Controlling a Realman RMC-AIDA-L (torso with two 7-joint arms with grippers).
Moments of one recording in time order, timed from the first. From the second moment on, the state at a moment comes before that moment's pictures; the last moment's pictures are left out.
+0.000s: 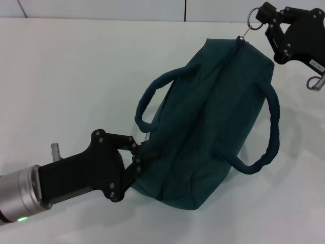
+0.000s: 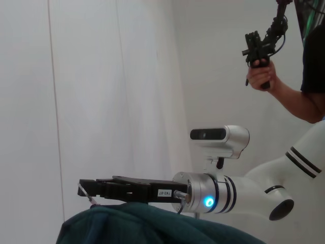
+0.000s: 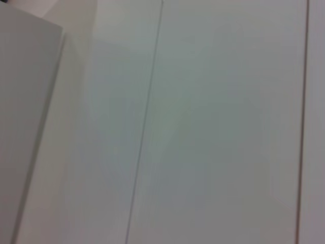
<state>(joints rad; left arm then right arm) -0.35 -2.02 1.19 0.18 1.28 1.84 -0.48 0.48 2.03 -1.44 -0.51 -0.67 -1.30 0.62</state>
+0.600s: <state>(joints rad) -0.34 -2.05 1.18 0.17 1.21 1.84 -0.63 0.48 2.02 -1.46 -0.51 -0.64 -1.32 0.62</state>
